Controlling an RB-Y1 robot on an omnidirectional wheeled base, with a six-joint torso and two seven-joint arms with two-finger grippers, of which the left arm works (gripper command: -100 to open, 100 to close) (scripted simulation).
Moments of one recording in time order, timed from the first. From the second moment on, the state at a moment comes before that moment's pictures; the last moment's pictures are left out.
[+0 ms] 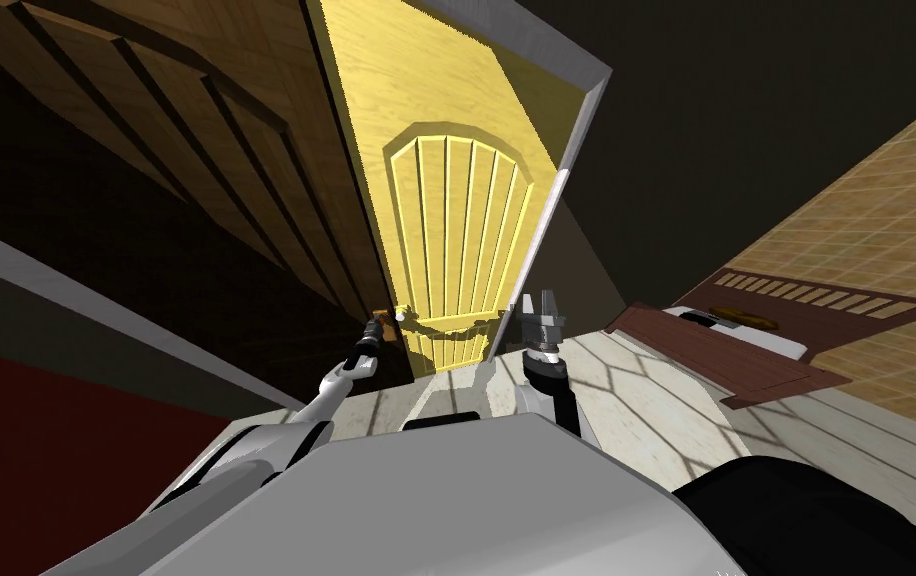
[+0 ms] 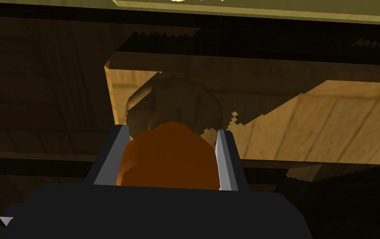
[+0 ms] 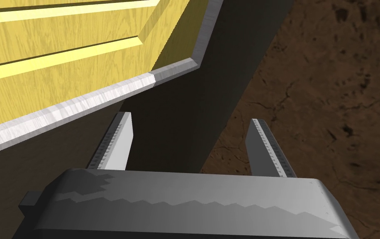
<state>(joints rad) -0.40 0.32 0.03 -0.63 0.25 -0.51 0.08</state>
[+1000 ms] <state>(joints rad) -0.41 0.33 -0.01 -0.62 0.24 -0.50 0.12</state>
